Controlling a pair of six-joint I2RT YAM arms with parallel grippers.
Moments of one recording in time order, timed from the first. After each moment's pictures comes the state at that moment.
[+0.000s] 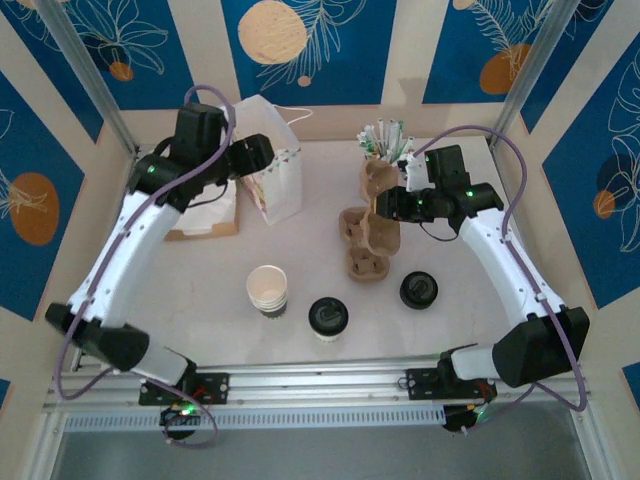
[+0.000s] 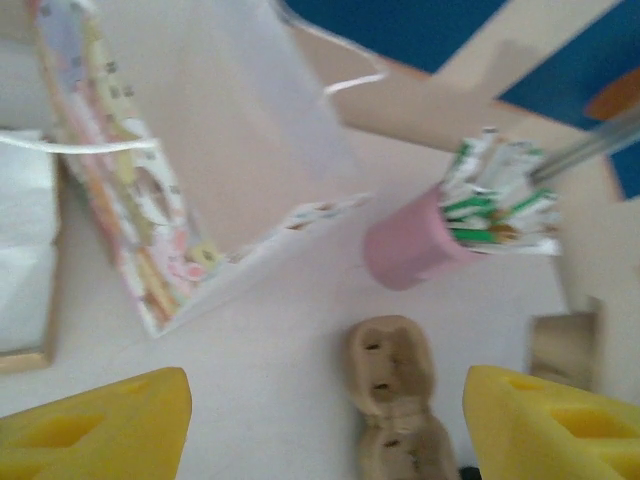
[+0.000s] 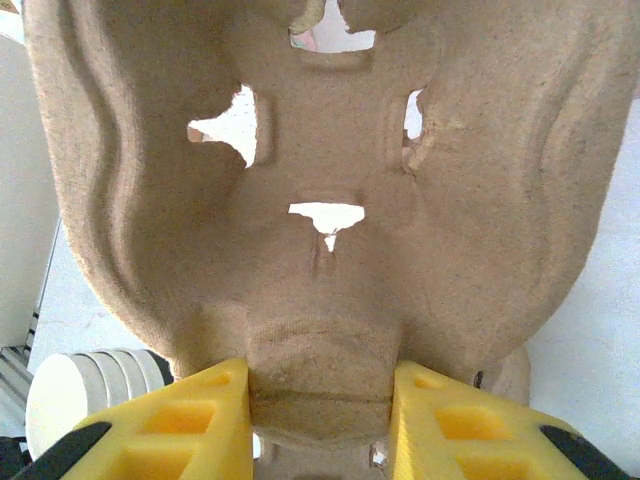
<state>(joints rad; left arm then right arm) -0.43 1.54 1.86 -0.96 -0.01 -0.59 0.24 1.34 1.33 -0.86 -0.45 0.30</state>
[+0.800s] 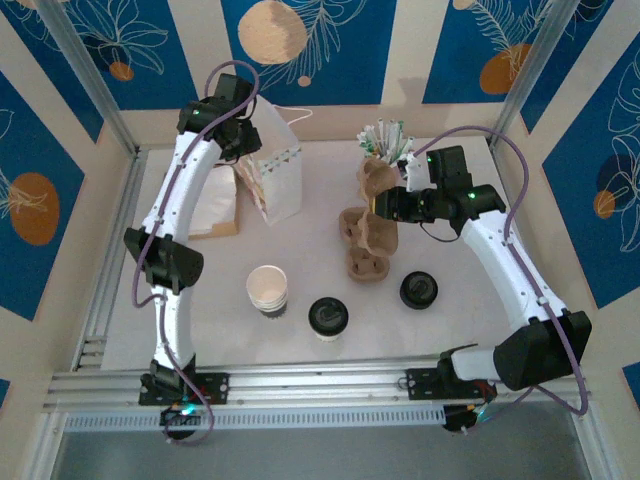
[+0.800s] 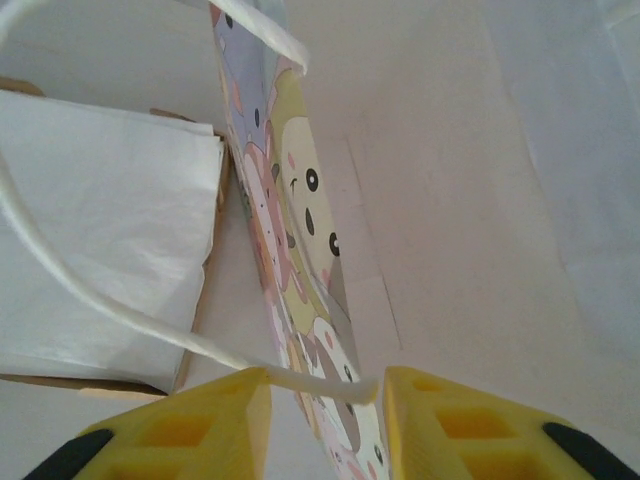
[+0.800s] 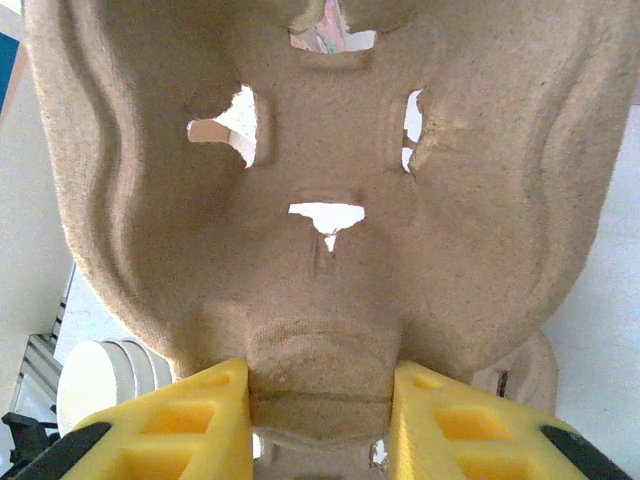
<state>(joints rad) -0.34 2.11 2.48 -1.32 -0.19 -0.62 0.23 1.32 1.32 -0.85 -0.50 0.30</state>
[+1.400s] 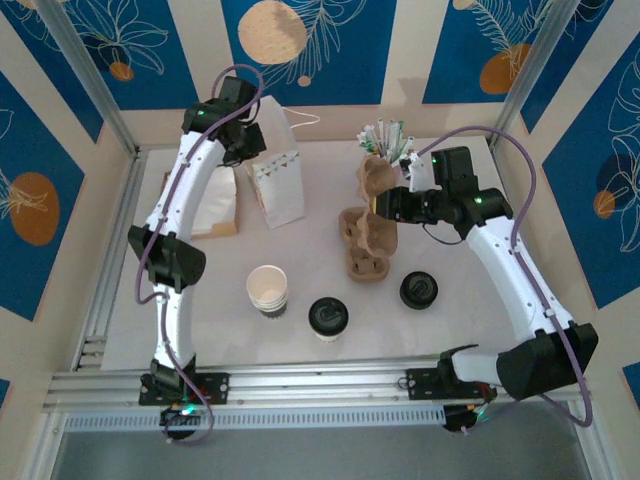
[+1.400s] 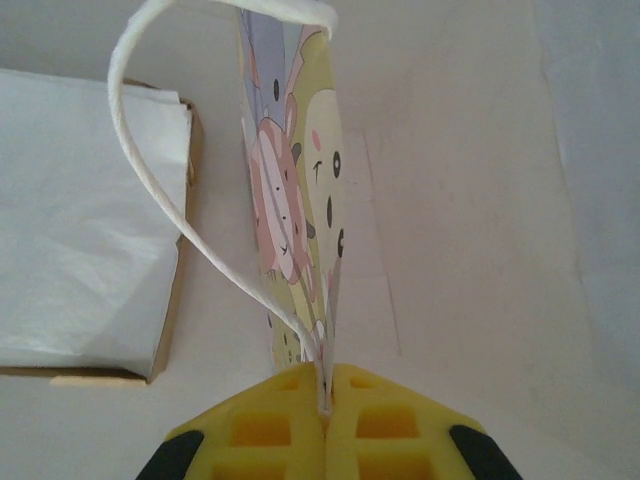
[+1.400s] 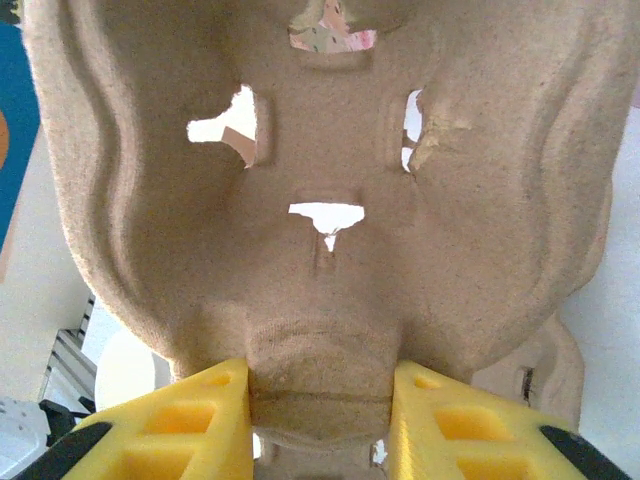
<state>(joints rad) -0.36 2.12 2.48 -1.34 -0.13 -0.60 0.24 1.27 1.33 -0.86 -0.53 0.32</state>
